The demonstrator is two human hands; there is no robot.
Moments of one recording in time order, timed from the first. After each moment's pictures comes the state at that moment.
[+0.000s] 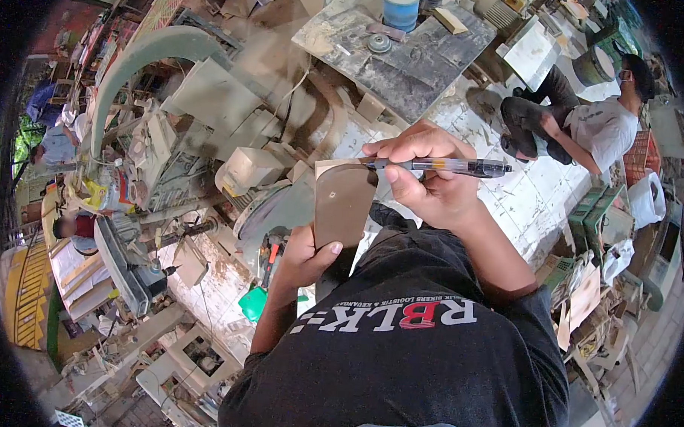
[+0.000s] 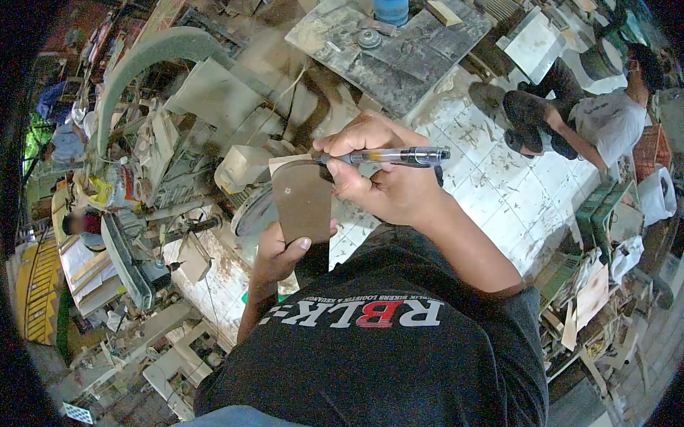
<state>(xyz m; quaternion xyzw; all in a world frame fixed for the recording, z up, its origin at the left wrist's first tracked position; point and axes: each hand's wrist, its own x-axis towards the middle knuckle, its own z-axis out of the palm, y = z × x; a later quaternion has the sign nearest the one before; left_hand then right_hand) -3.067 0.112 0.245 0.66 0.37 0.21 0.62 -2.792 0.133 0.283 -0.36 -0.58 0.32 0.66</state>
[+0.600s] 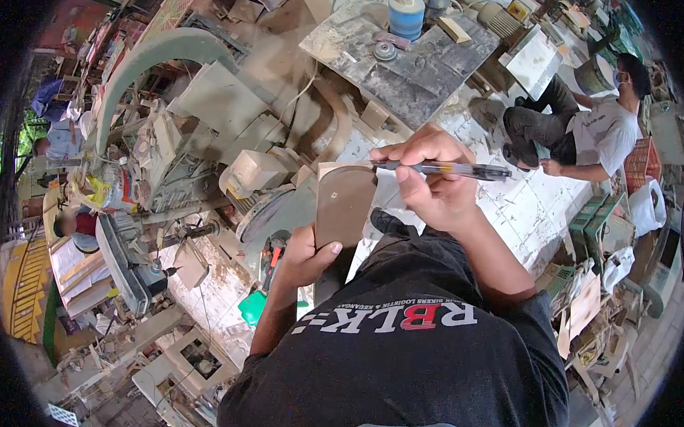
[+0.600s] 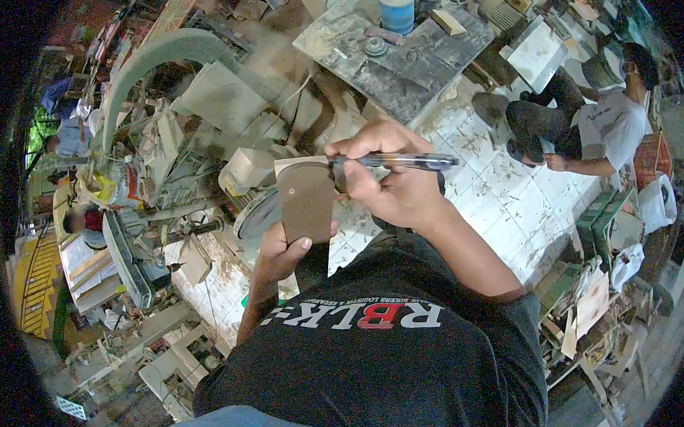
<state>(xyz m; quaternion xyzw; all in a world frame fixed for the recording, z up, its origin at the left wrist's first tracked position) -3.086 0.116 0.236 0.71 0.37 0.15 0.59 -2.791 0.127 0.282 -0.38 -0.64 0.30 0.59</state>
